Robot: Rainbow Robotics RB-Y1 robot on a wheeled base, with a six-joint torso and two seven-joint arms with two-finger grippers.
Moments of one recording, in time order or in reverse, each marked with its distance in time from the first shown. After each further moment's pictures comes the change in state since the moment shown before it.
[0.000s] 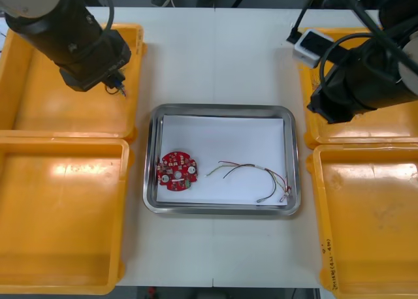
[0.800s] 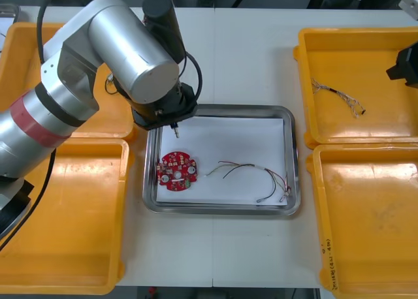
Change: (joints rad) right arm 0.010 -0.087 -0.334 0.179 0.032 0.000 0.000; left arm 0.001 -0.184 -0.346 -0.034 -0.220 -0.099 0.000
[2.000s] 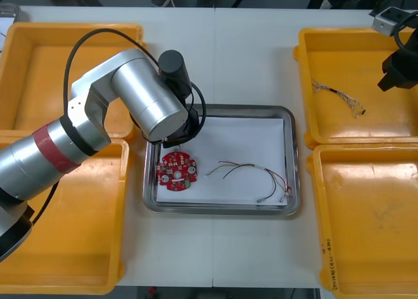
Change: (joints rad) right arm -0.234 -0.017 0.161 0.563 0.047 0.000 0.196; left arm 0.073 -0.014 -0.123 0.102 -0.125 -0.223 -0.115
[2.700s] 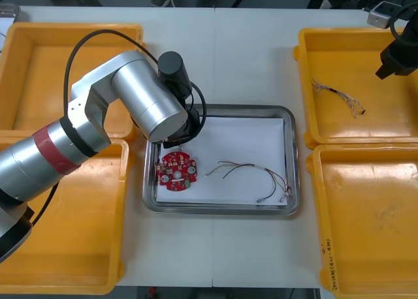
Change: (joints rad) right arm -0.163 0.002 0.036 0.392 0.036 -0.226 0.262; left arm 0.005 0.000 0.000 0.000 -0.007 -0.020 -0.002
